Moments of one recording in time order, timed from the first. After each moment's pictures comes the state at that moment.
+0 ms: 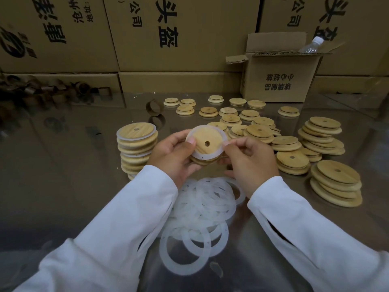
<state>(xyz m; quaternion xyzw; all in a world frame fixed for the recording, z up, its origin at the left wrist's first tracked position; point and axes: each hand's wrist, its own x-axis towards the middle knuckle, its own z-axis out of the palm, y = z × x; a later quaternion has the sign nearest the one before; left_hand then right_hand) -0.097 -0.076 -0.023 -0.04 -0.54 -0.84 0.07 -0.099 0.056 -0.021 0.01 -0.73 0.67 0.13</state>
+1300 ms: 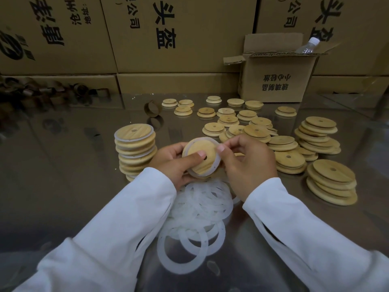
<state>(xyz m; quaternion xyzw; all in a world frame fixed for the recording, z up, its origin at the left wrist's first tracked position) -0.096 -0.077 -0.026 -0.02 -0.61 -0.79 0.02 -0.094 0.063 -0.020 0.09 -0.83 0.51 0.22</state>
